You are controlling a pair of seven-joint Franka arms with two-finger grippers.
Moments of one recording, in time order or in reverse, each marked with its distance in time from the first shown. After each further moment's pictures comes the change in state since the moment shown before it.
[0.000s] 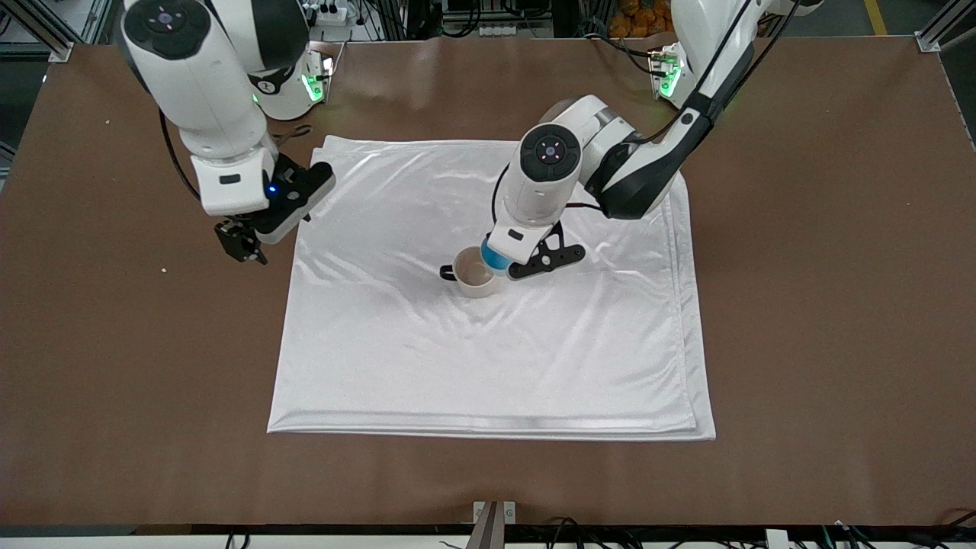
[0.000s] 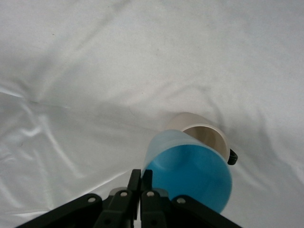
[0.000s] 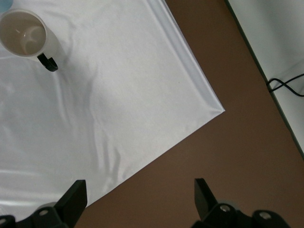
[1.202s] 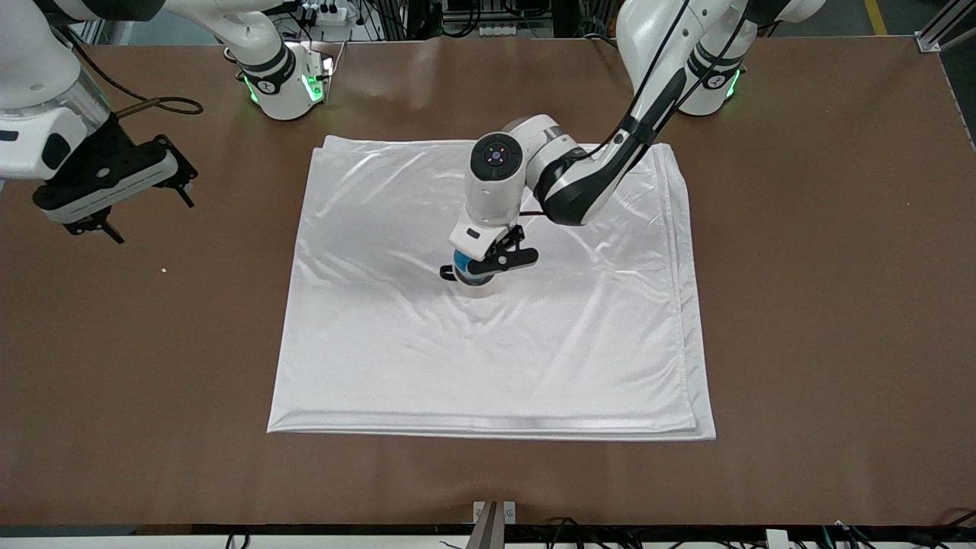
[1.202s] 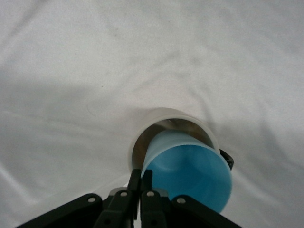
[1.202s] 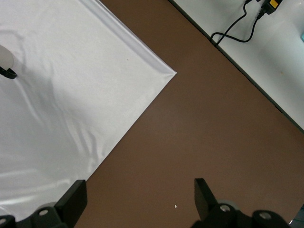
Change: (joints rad) left arm -0.204 0.115 0.144 0.000 0.034 0.172 -0.027; right arm -0.168 -0.065 -0.062 0.116 0.052 -0.127 0.021
